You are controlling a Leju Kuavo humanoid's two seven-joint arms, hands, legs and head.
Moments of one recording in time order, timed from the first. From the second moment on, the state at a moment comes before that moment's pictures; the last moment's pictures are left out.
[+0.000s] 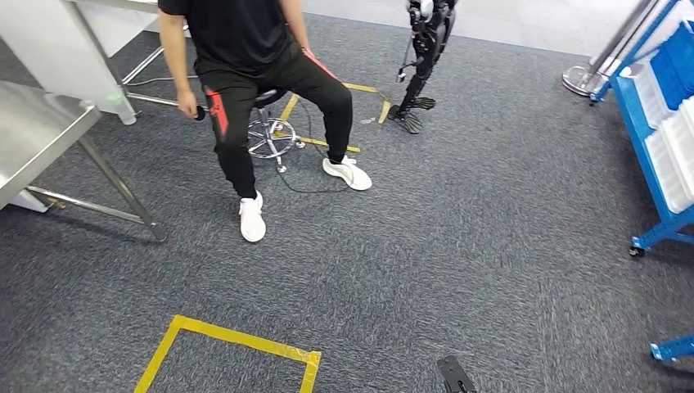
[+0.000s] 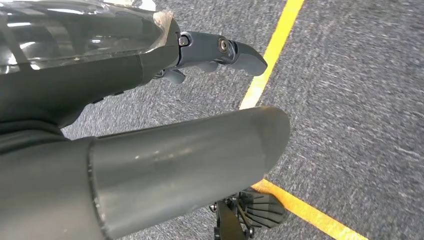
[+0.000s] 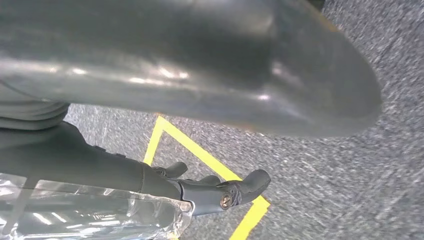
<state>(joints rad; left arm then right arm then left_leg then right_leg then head) -0.03 -0.09 0.48 -0.19 -0.52 0.21 -0.17 -0.04 0.05 -0.23 -0.18 0.57 -0.14 0.12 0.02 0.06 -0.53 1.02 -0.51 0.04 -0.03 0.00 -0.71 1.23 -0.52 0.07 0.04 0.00</state>
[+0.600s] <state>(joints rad) -0.03 -0.09 0.51 -0.19 -0.50 0.19 -0.18 -0.04 0.06 -0.22 -0.18 0.60 -0.14 0.12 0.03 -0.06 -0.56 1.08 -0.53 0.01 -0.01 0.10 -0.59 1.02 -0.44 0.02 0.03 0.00</state>
